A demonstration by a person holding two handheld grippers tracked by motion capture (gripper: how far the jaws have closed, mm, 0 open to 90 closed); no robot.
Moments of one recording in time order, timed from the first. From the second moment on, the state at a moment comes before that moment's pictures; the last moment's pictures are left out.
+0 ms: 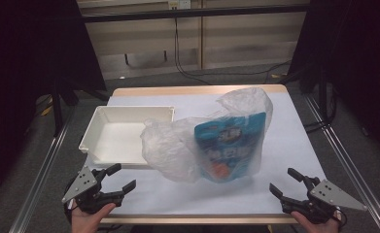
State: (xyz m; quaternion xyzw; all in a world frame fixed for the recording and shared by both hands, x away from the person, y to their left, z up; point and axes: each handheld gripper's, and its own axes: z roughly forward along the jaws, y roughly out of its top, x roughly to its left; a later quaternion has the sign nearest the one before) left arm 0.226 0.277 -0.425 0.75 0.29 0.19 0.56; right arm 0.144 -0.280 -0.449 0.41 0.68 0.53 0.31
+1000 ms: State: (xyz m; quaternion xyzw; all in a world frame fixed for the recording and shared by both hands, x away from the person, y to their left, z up) left arm 0.237 0.250 -0.368 0.76 0.24 0.17 0.58; right arm 0.146 -0.277 -0.449 0.40 0.69 0.52 0.29
